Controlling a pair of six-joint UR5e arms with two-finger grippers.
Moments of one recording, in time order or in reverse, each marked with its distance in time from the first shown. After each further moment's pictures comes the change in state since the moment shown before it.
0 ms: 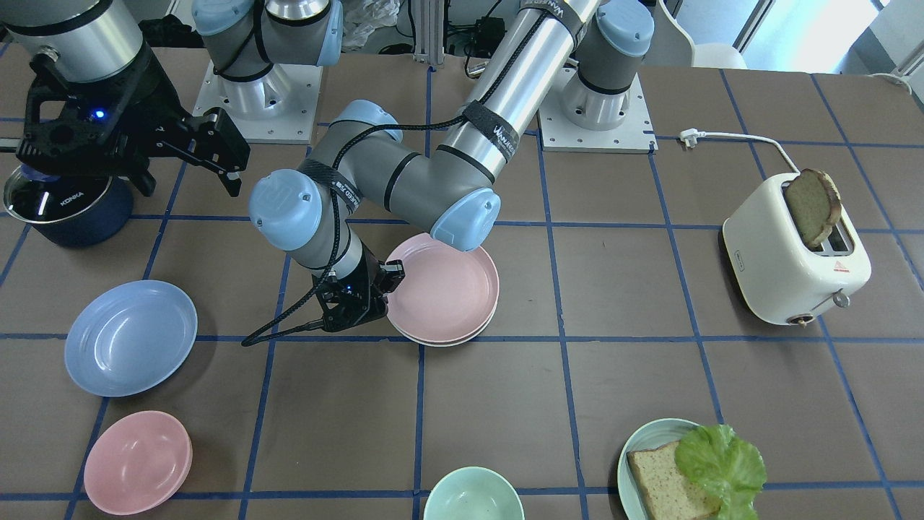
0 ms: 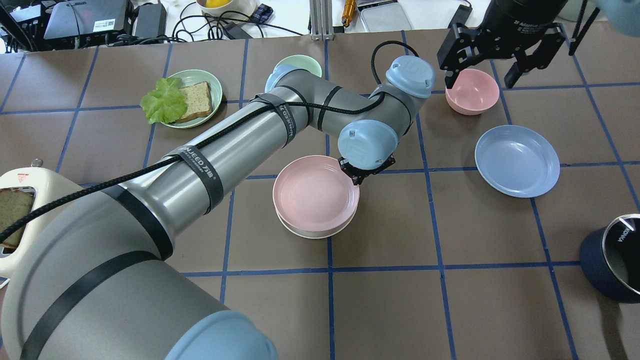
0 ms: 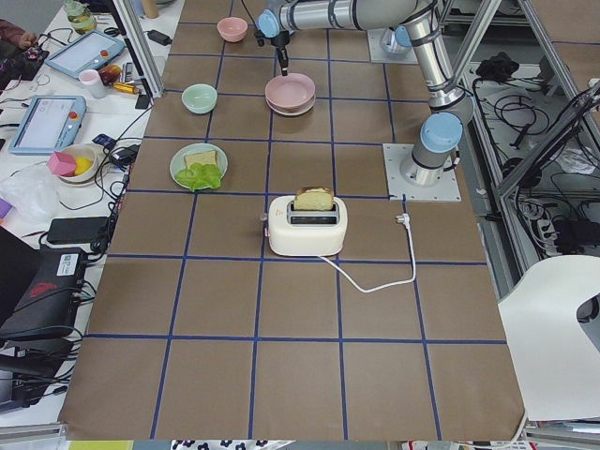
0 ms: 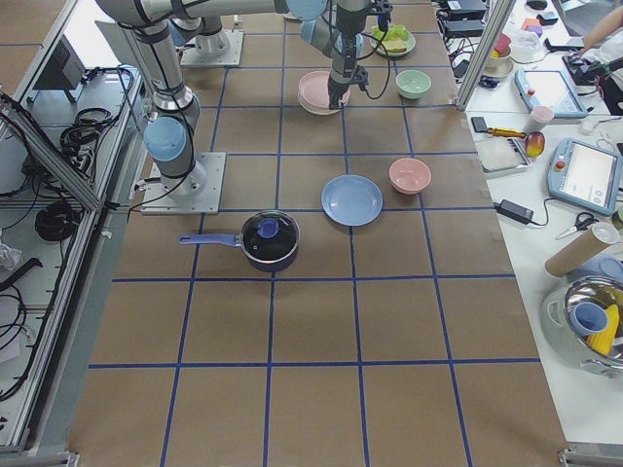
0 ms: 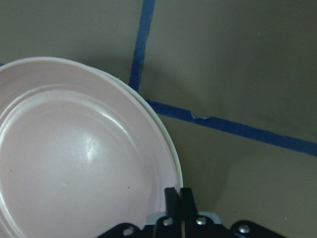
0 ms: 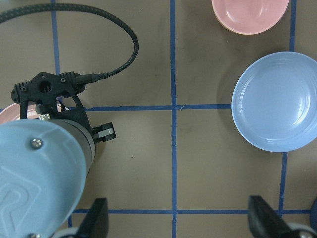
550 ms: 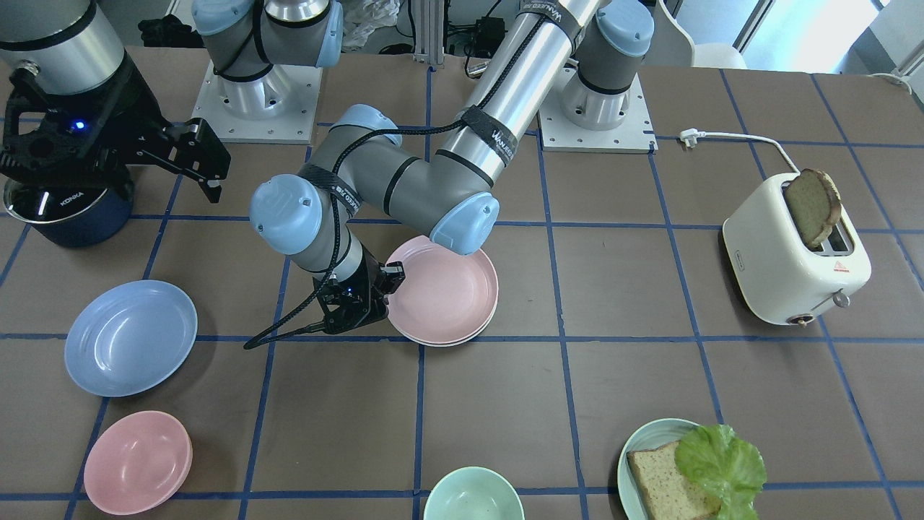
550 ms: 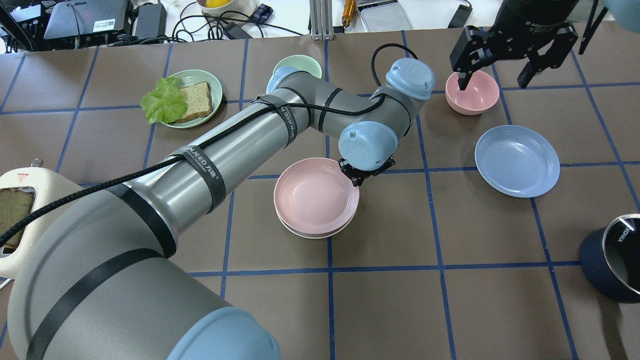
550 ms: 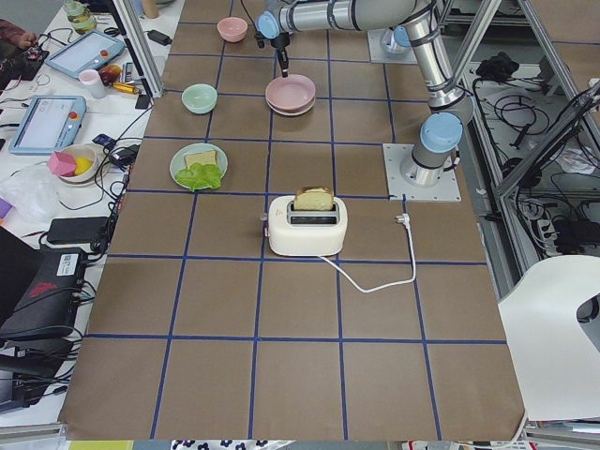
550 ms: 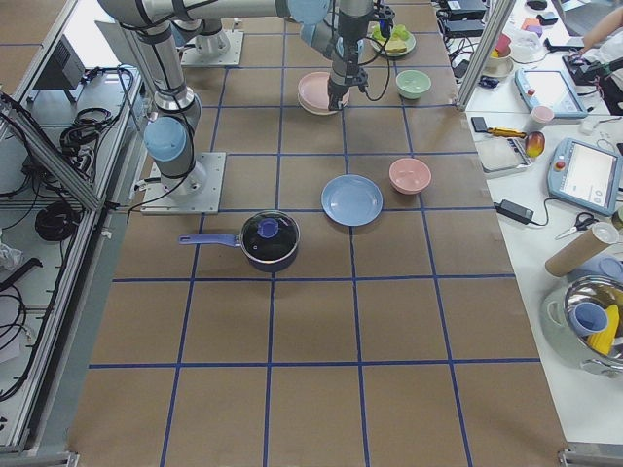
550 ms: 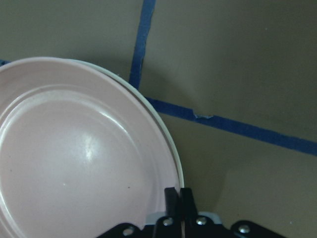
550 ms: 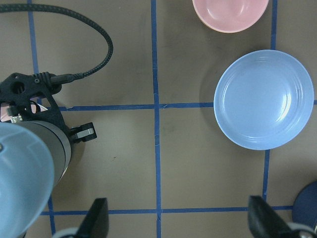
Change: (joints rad) left arm 0.000 -0.009 0.001 0.001 0.000 -0.003; right arm -0.021 0.008 0.000 0.006 -0.038 -0.012
